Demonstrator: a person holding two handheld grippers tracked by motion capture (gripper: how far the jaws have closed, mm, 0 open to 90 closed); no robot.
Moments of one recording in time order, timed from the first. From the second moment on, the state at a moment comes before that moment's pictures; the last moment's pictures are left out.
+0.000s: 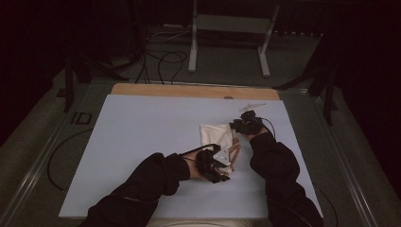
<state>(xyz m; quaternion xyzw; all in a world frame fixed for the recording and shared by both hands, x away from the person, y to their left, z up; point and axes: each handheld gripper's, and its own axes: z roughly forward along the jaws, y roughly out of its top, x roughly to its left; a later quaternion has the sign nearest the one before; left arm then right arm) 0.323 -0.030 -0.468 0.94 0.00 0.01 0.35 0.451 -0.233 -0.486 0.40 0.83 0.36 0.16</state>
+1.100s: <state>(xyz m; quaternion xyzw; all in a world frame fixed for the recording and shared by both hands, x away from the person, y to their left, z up) 0.329 0.065 -0.471 0.92 0.14 0.05 0.37 0.440 -0.213 -0.486 0.39 0.84 0.35 0.12</state>
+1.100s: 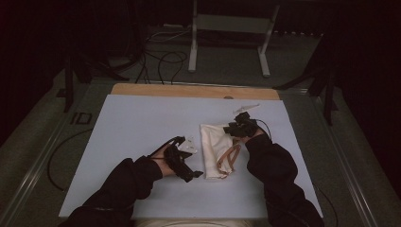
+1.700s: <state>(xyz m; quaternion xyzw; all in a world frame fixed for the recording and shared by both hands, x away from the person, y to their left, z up) 0.317 0.118 -0.483 0.90 0.20 0.06 0.38 0.432 -0.218 -0.498 0.39 0.86 0.32 0.10</state>
